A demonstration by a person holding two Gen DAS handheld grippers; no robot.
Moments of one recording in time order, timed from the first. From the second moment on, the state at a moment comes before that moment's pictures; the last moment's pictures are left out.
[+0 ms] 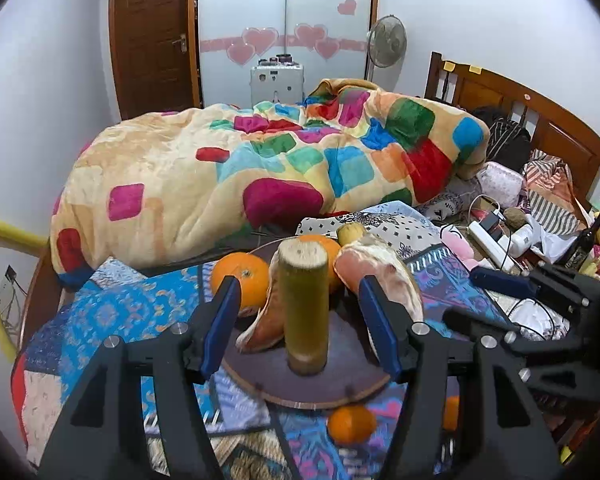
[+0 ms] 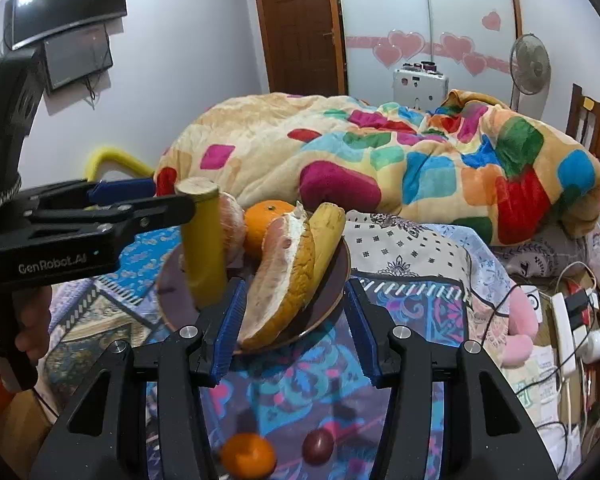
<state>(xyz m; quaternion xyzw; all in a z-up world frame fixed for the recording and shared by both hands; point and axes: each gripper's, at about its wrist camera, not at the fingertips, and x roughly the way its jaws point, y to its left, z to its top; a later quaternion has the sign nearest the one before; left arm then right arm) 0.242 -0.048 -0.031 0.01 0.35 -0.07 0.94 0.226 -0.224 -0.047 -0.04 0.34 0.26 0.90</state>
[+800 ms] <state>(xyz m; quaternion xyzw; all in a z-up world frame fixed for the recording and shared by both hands) 0.124 -0.032 -0.063 0.01 0.35 -0.09 0.93 0.150 -0.231 -0.089 -0.06 0.36 0.24 0.90</state>
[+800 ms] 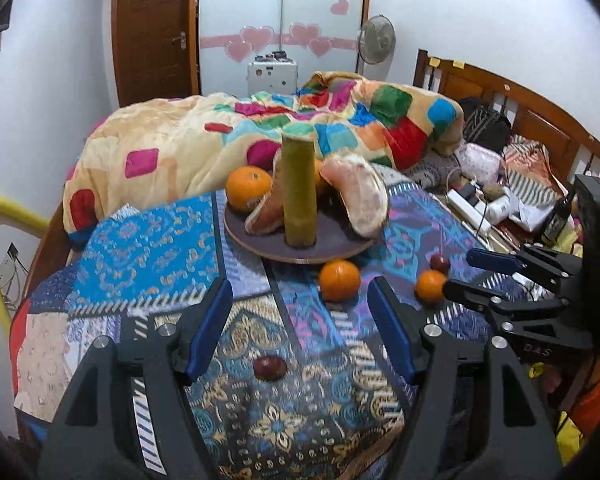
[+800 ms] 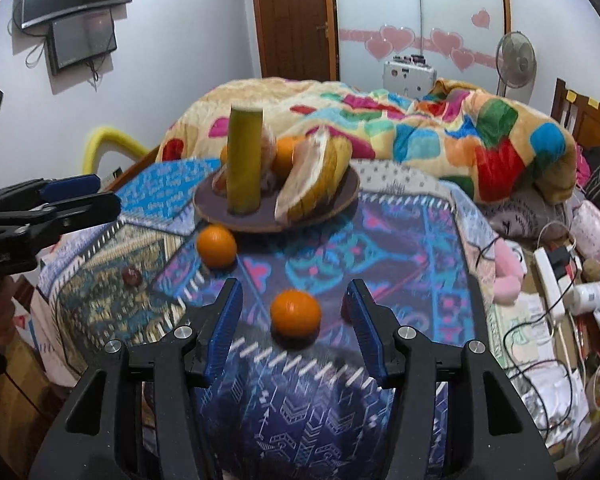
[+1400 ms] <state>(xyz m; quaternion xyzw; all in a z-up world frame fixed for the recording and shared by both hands) 0.155 -0.049 -0.106 0.00 0.40 -0.10 0.91 0.163 -0.230 -0.115 -0.05 0.39 0.26 0.88</state>
